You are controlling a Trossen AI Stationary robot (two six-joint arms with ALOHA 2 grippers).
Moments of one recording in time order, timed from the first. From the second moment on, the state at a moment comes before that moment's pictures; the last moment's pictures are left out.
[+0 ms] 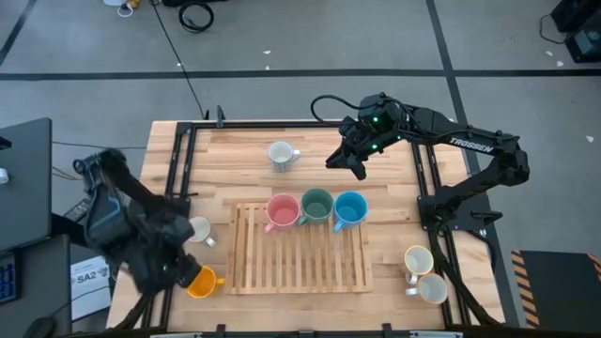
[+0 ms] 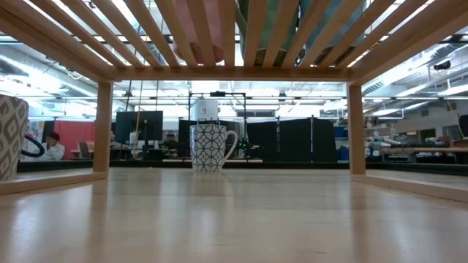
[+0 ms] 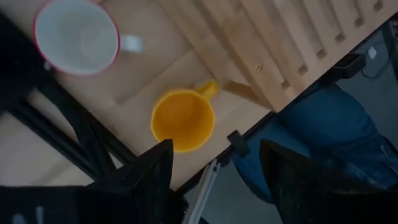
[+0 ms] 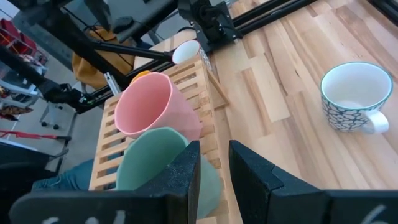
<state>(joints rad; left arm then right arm) -0.94 1.38 1.66 -1.57 -0.17 -1.85 -0.27 1.34 1.44 -0.69 -0.44 0.28</state>
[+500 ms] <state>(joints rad) -1.15 1.43 1.36 -1.45 -0.10 -2.27 -0.27 1.34 1.44 -0.69 -0.44 0.26</state>
